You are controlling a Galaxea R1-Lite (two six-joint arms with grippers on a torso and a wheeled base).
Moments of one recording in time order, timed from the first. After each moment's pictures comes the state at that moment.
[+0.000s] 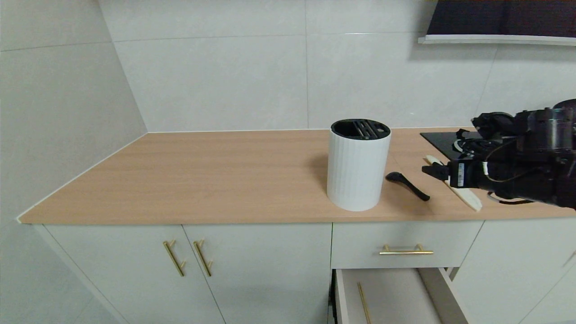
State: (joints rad) left arm 0.00 0.00 0.00 0.00 -0.02 0.01; right arm 0.16 1.71 -0.97 -0.38 -0.01 0.05
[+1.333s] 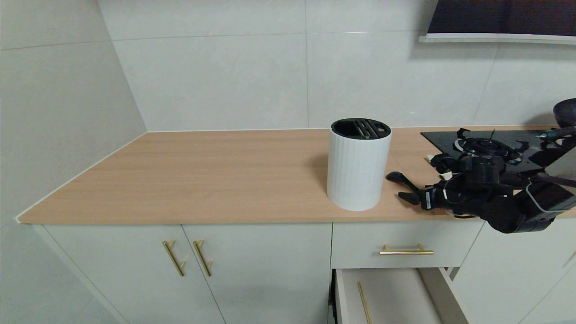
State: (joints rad) left arm 0.00 0.00 0.00 0.00 -0.02 0.01; right arm 0.05 2.19 -1.07 -0.71 0.29 -0.13
